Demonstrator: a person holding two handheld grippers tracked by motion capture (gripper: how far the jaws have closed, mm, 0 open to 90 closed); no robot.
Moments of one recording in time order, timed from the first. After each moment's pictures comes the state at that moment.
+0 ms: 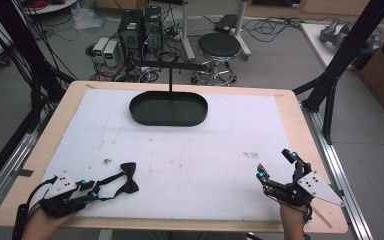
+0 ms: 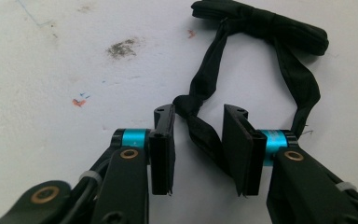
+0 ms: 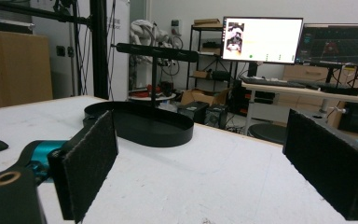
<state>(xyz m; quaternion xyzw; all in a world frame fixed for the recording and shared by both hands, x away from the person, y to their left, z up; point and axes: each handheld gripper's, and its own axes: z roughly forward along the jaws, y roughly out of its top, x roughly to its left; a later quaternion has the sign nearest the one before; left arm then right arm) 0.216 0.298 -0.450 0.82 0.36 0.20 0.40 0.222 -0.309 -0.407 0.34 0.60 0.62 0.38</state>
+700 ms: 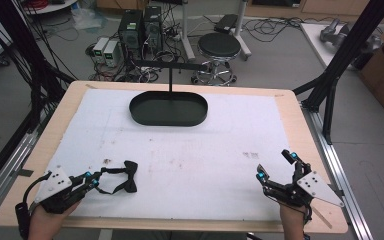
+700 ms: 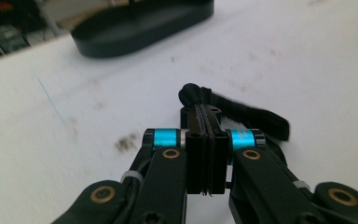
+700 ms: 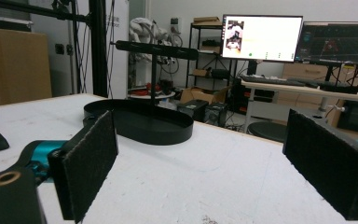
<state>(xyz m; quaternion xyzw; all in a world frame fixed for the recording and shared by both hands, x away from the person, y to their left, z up) 0.211 0.283 -0.413 0.76 0.32 0.27 0.50 0.221 -0.309 -0.408 0.34 0.61 0.61 0.38</state>
